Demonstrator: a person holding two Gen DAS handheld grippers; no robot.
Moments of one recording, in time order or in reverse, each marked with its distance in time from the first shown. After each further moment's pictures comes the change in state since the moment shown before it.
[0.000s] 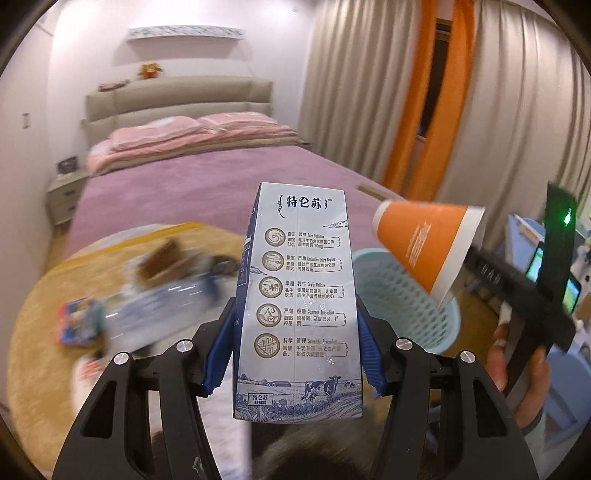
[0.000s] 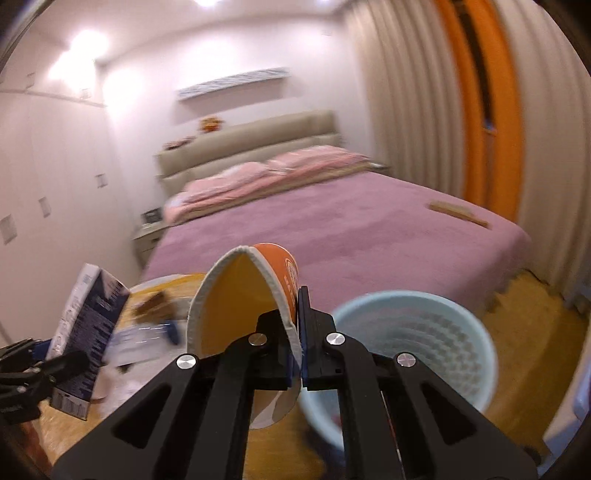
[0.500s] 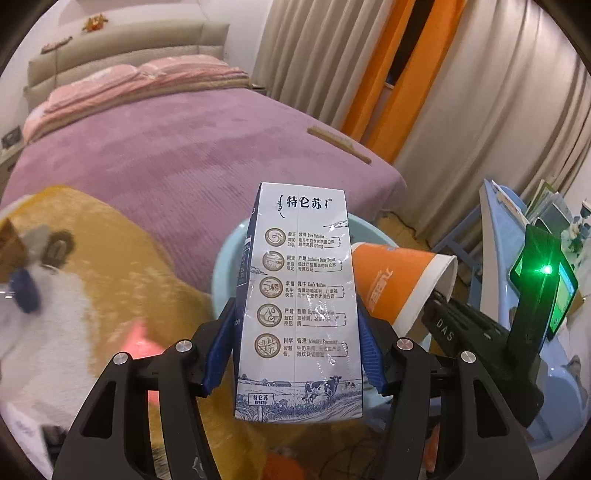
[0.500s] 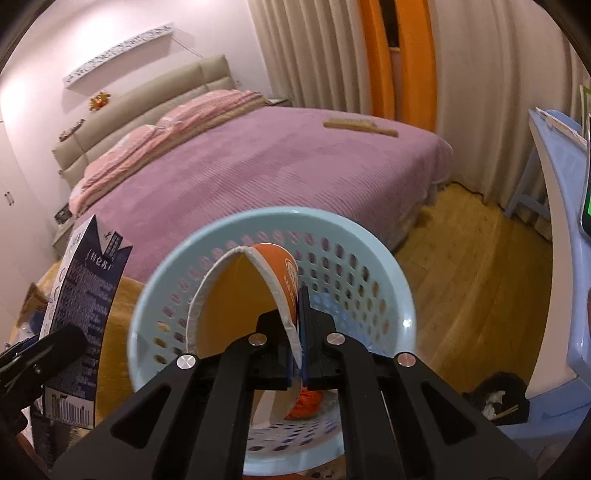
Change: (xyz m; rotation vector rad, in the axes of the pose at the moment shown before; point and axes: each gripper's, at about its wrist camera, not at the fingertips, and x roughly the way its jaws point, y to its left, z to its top) left arm 0.160 -0.089 -0.003 -0.010 0.207 -0.163; right arm 0.078 -0.125 -0.048 0.186 0.232 -0.267
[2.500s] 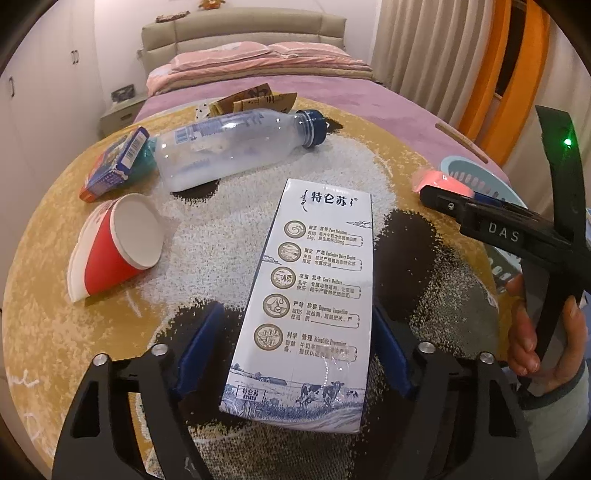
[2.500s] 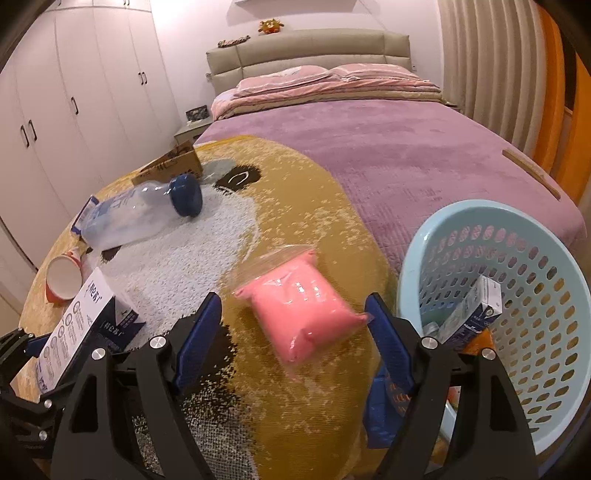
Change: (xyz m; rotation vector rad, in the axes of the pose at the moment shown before) left arm -0.129 0.141 -0.148 -0.184 0.017 0.414; right arm -0.008 0.192 -0.084 -0.507 0.088 0.433
